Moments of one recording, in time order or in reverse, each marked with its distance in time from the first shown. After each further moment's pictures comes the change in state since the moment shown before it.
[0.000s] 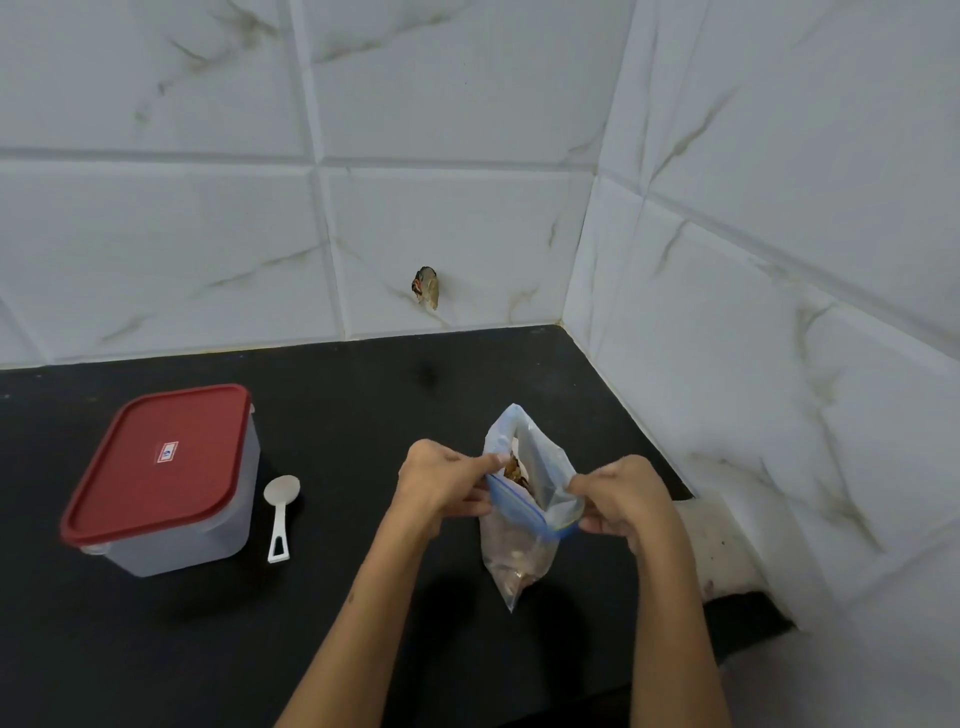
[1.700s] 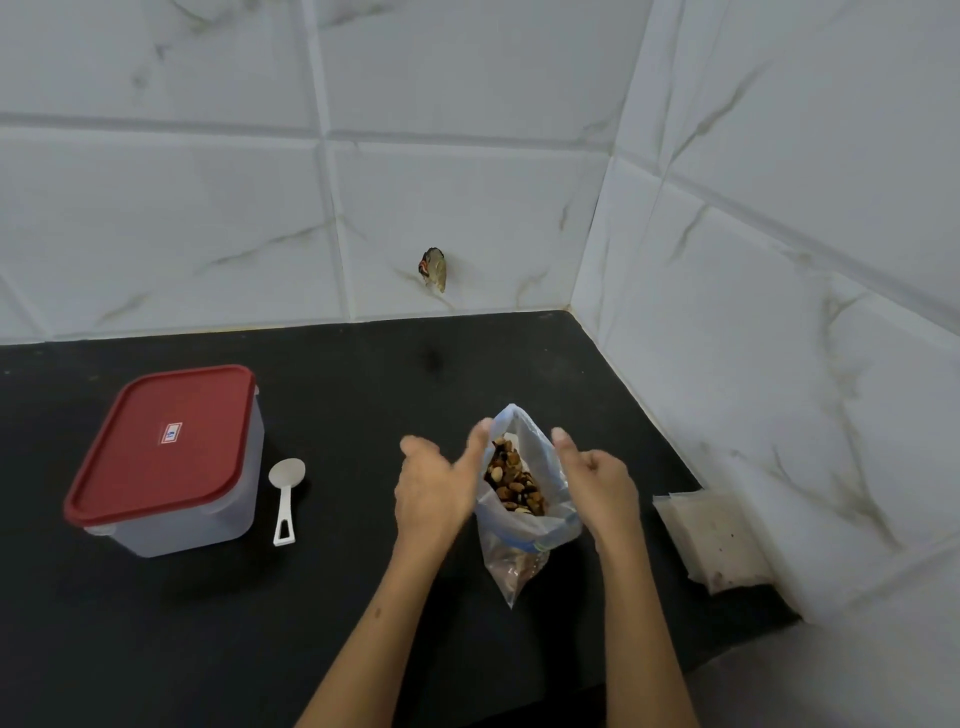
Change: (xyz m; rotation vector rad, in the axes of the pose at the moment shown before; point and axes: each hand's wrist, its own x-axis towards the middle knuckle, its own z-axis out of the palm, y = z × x) left_hand 0.012 -0.037 0.004 0.200 0.285 0.125; right_hand 0.014 0.016 0.039 0.023 0.138 -0.227
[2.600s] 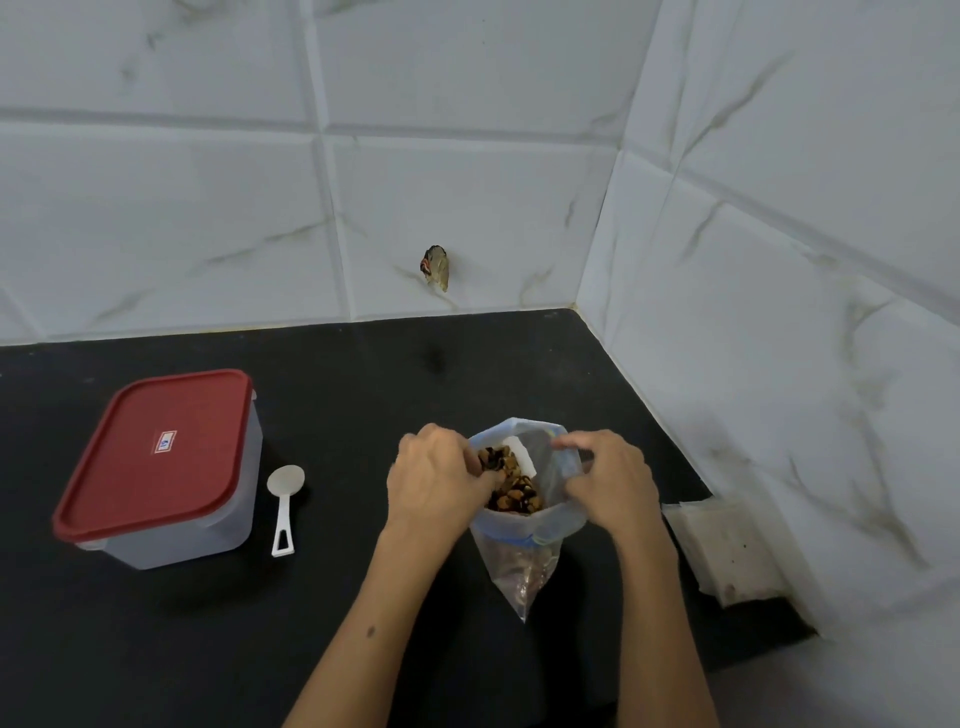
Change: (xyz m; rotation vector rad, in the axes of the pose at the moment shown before) left_hand 0.005 0.020 -0.021 0.507 -0.013 0.388; right_hand 0.005 -0.019 -0.016 -0.411 -0.075 -0.327
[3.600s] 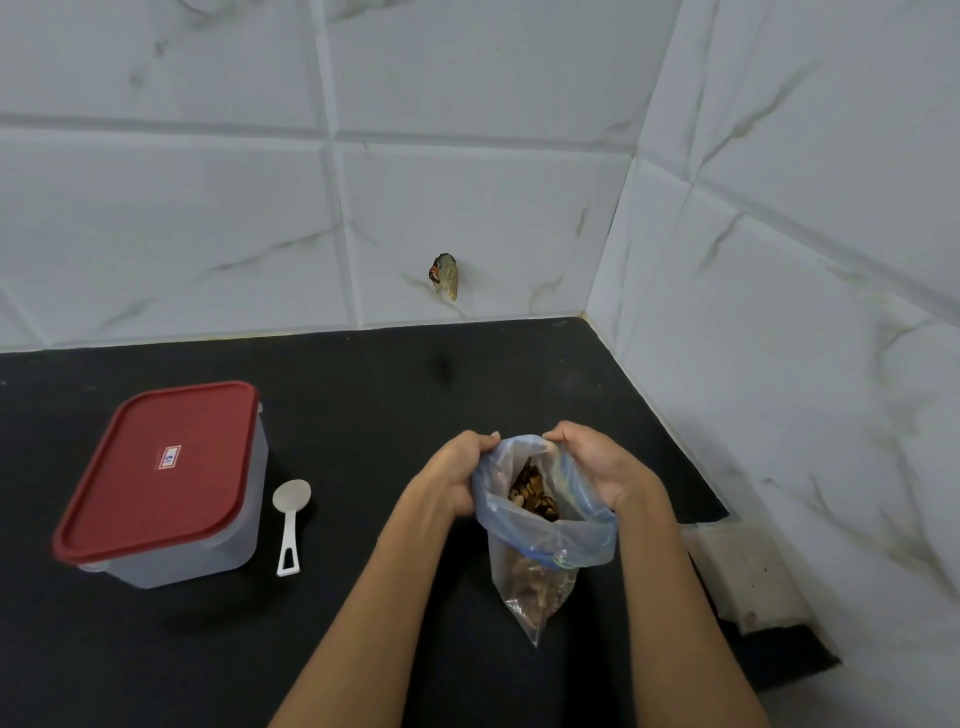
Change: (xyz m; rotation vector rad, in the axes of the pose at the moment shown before) left_hand 0.066 -0.008 0.029 -1.197 -0.615 -0.767; right_hand 0.072 0.003 0.018 0.891 -0.640 0.436
